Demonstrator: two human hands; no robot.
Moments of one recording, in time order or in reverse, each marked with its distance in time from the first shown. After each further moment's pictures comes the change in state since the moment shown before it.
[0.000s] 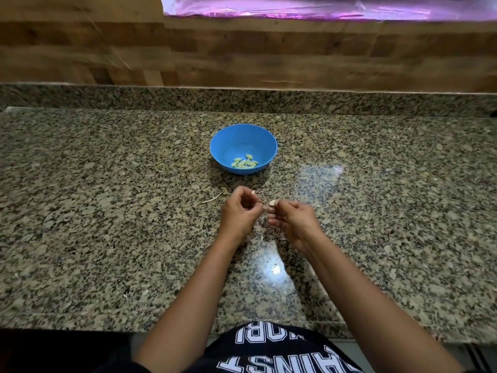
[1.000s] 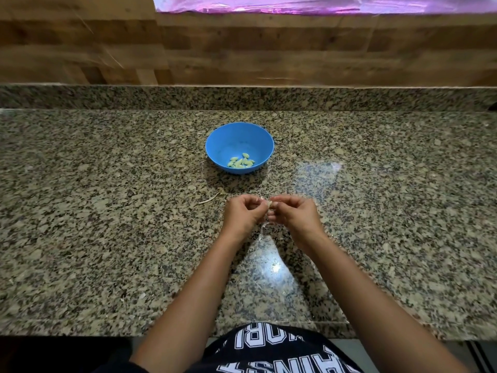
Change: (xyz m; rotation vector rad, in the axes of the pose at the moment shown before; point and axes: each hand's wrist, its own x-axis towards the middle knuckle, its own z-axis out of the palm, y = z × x) left_hand 0.004 0.005 0.010 -0.113 -0.111 -0.210; right_hand 0.002 0.000 -0.012 -0.104 -0.049 -0.173
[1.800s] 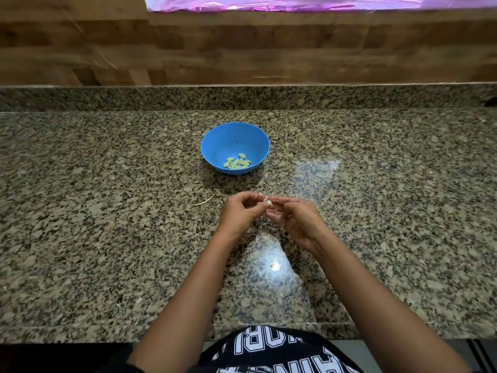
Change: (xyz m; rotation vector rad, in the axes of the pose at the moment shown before) left_hand 0.008 0.002 0.000 0.073 -0.032 0.046; right_hand 0.005 -0.010 -0.008 0.263 -0.022 0.226
